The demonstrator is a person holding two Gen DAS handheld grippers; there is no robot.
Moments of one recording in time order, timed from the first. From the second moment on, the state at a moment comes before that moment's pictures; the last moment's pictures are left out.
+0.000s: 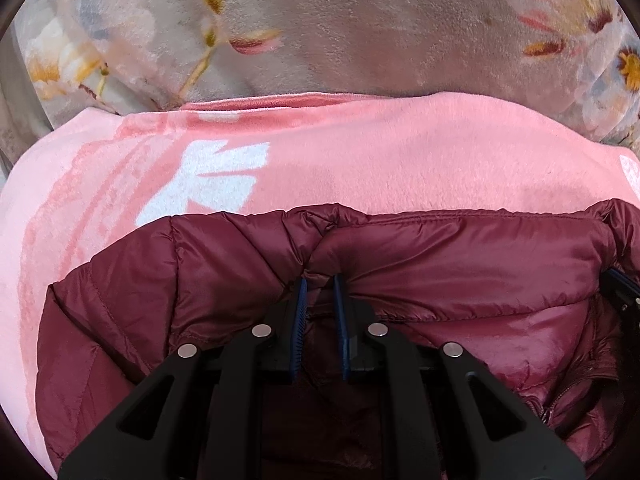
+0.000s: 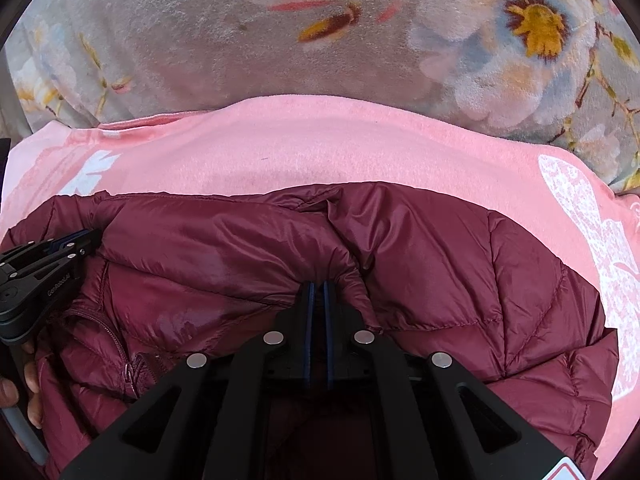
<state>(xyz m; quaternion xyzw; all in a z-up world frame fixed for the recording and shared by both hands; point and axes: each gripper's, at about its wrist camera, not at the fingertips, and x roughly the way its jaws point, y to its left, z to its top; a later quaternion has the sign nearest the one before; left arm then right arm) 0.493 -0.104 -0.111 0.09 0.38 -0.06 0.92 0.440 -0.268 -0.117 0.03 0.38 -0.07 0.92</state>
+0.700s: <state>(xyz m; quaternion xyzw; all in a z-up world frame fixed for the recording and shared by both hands) 0.496 -0.114 -0.116 0.14 0.38 -0.03 0.91 0.447 -0.255 -0.119 -0.02 0.39 -0.10 0.92</state>
